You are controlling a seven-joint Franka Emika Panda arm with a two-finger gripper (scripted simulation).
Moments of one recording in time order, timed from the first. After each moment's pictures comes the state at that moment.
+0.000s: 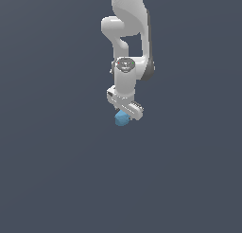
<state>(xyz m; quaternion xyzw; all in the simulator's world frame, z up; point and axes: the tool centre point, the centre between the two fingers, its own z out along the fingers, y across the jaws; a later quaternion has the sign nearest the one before) -0.099 0.016 0.088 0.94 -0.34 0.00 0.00</state>
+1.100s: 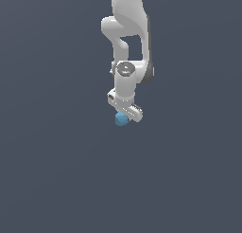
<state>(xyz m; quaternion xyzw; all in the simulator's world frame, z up) -0.098 0.018 0.071 0.94 -0.34 0.00 0.00</state>
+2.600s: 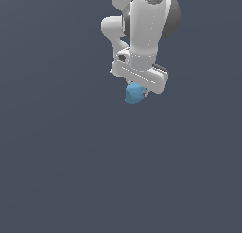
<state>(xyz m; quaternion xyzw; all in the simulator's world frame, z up) -0.085 0.069 0.267 0.94 -0.34 0.00 0.00</state>
